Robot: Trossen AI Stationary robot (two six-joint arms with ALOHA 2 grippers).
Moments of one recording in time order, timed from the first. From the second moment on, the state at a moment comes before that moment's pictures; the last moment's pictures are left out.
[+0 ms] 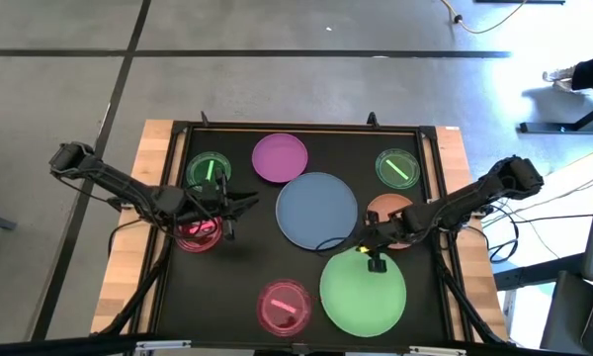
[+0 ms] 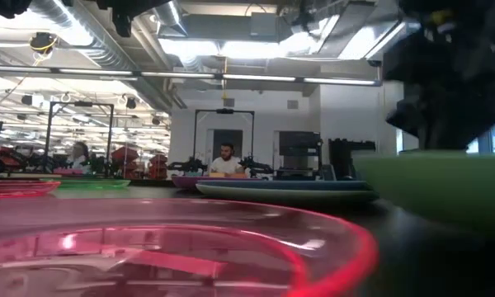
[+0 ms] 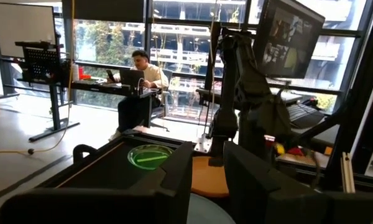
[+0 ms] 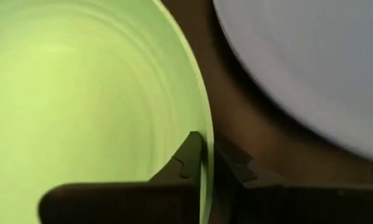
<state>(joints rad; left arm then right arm) -0.34 0.94 0.44 0.63 -0.62 -0.05 0.35 1.35 0.67 -0.38 0.01 0.29</state>
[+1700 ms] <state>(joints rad) -0.34 0.94 0.44 0.62 -0.62 -0.05 -0.31 1.51 0.89 -0.24 -0.04 -0.01</state>
